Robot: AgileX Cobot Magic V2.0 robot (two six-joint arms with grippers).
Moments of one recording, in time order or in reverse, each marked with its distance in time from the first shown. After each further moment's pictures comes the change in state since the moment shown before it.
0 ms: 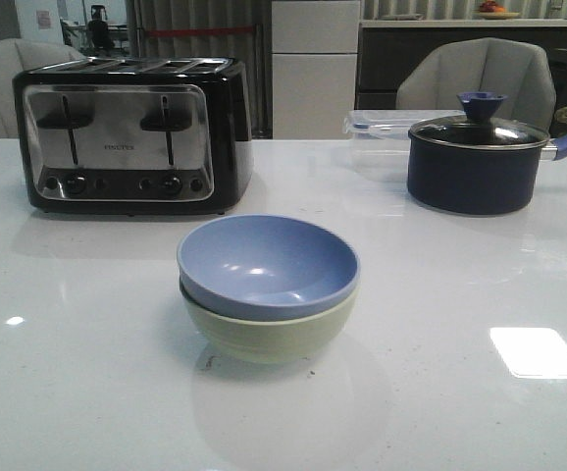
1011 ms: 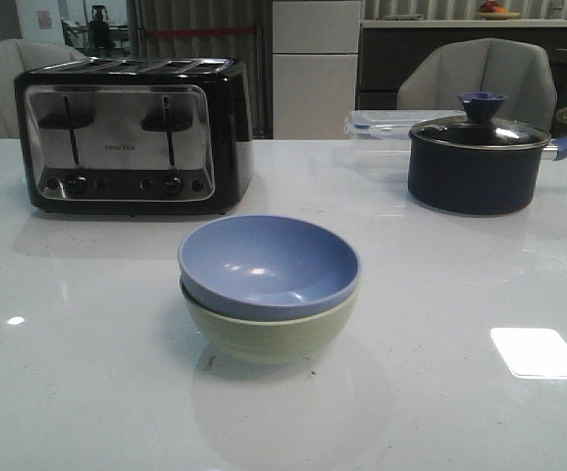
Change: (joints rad) left arm 0.000 0.000 0.000 0.000 0.000 0.000; right arm -0.035 -0.017 0.052 -0.148 -0.194 0.186
